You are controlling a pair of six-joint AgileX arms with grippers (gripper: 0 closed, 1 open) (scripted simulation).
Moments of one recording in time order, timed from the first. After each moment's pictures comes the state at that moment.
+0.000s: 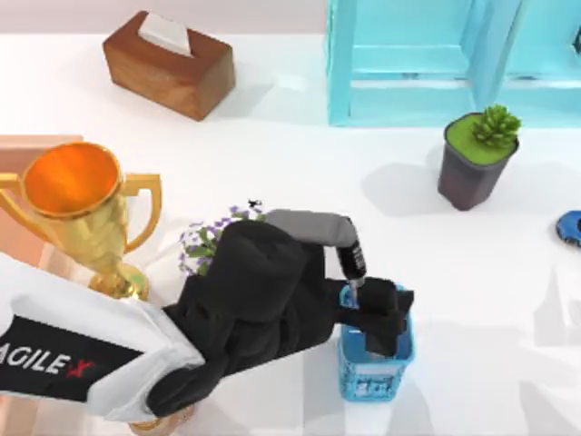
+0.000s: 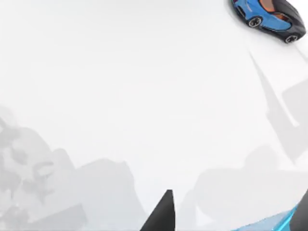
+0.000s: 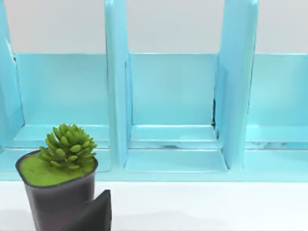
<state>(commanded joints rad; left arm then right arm) -0.88 1.76 0.60 0.63 0.12 -0.59 0.00 0.00 0.00 0.00 0.00 0.00</state>
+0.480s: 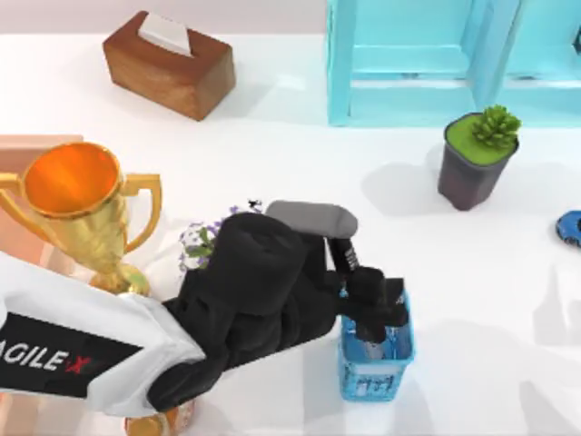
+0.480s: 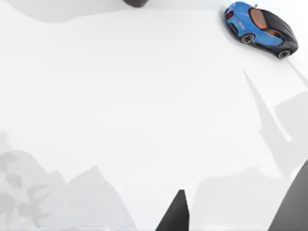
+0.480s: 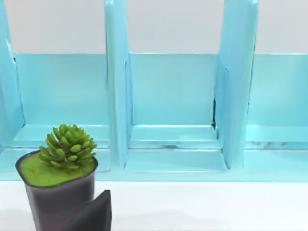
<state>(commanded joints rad) -0.88 1.76 0.60 0.63 0.12 -0.59 0.00 0.00 0.00 0.00 0.00 0.00</state>
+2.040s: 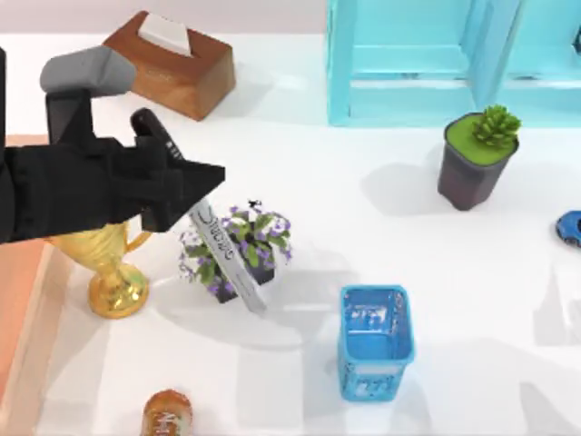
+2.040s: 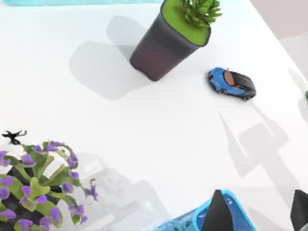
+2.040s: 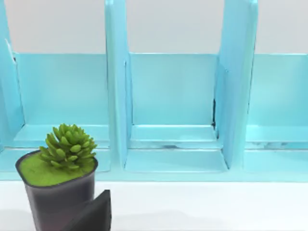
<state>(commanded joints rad) -0.37 1.06 0.78 -0.27 0.55 -0.33 0.00 0.00 0.00 0.00 0.00 0.00</state>
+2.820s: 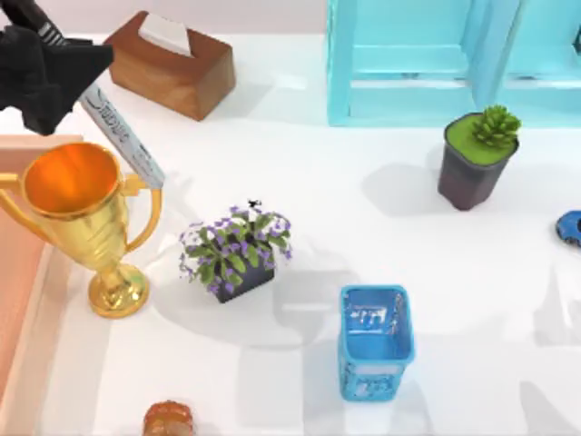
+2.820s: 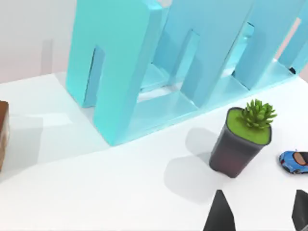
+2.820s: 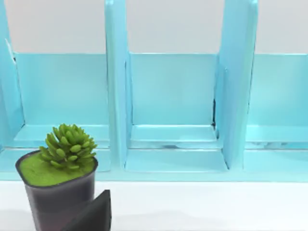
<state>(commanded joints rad) -0.10 1.03 0.96 -0.33 0.64 -0.03 0.00 0.00 0.00 0.00 0.00 0.00</state>
